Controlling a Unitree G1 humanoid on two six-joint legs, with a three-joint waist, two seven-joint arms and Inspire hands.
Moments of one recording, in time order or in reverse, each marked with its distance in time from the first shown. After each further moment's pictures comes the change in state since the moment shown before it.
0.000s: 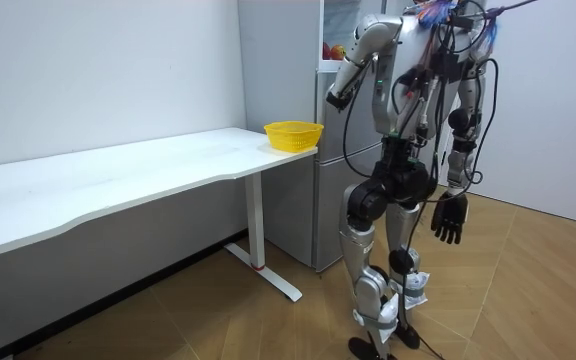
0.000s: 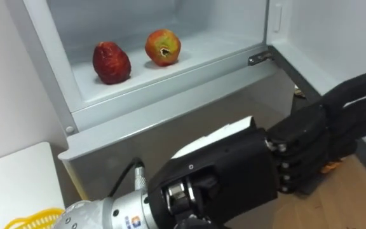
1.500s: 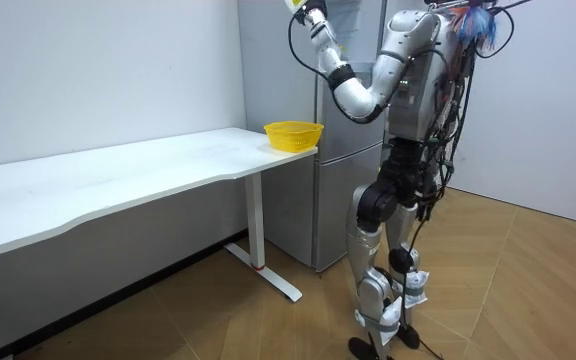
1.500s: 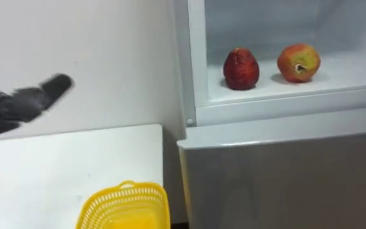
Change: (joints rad) left arm 0.441 0.140 0.940 -0.305 0.372 -0.140 0.609; right arm 0.085 0.050 -0.159 -0.021 -0.085 -0.044 -0.153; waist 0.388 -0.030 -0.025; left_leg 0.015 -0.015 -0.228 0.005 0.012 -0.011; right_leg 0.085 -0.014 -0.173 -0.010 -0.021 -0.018
